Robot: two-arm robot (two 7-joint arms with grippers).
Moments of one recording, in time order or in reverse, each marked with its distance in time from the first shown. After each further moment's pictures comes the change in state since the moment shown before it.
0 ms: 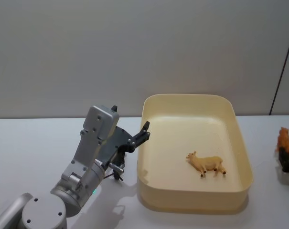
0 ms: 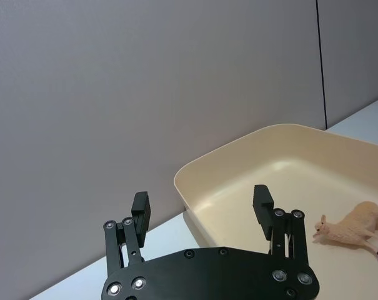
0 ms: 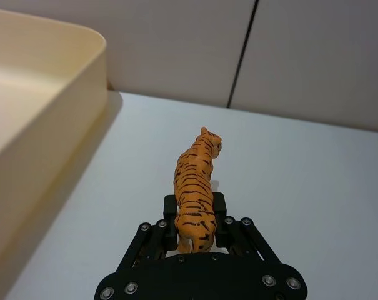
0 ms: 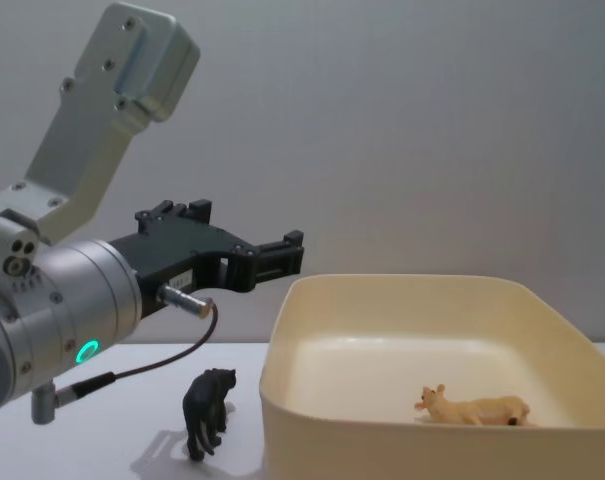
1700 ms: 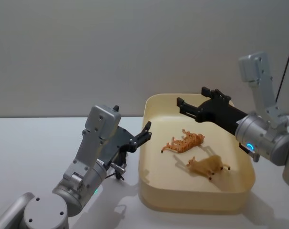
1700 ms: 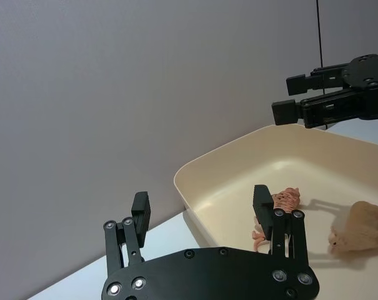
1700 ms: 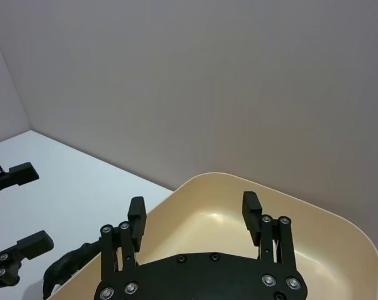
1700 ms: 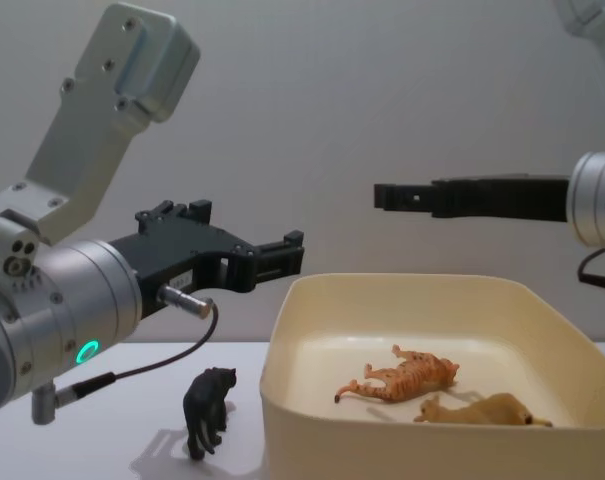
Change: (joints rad) left arm 0.000 0.000 0.000 0.000 0.000 0.000 0.000; right arm 0.246 -0.202 -0.142 -0.048 0.022 0.041 0.306
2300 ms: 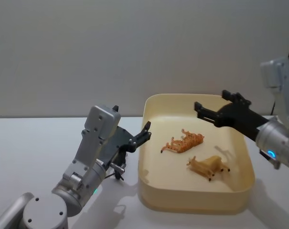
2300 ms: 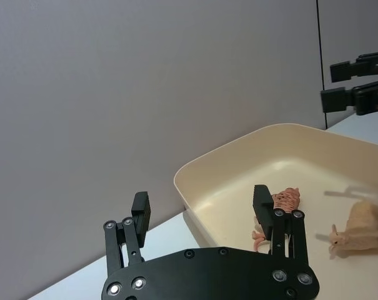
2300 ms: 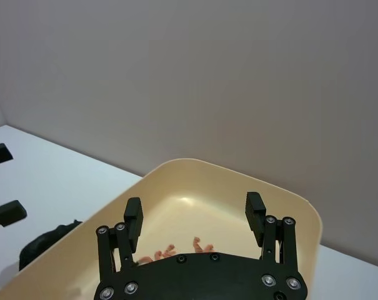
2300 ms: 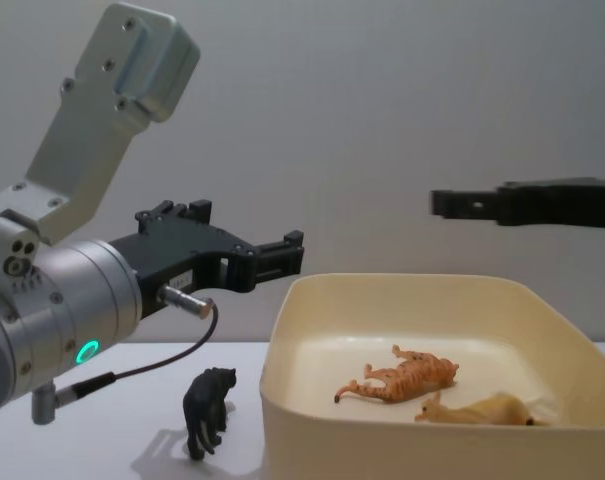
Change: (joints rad) left arm 0.000 0.000 0.000 0.000 0.000 0.000 0.000; right arm -0.083 0.077 0.043 -0.098 0.025 0.007 -0.029
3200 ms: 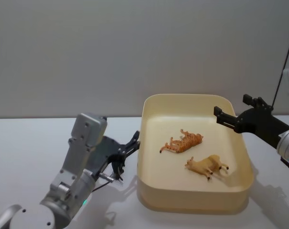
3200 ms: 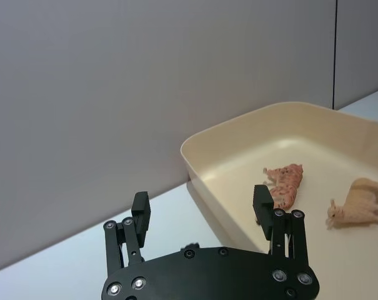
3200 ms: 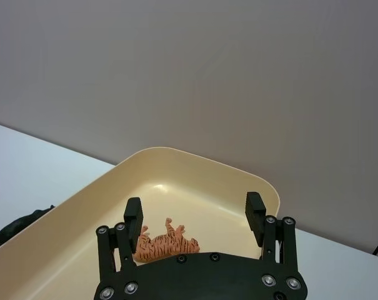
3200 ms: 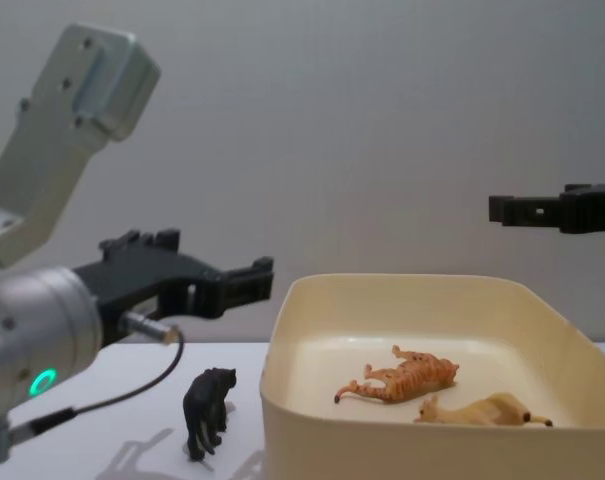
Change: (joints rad) left arm 0.061 0.046 -0.015 -0.055 -0.067 0.042 0.040; right arm -0.080 0.070 0.040 -0.088 0.021 0.005 -0.038
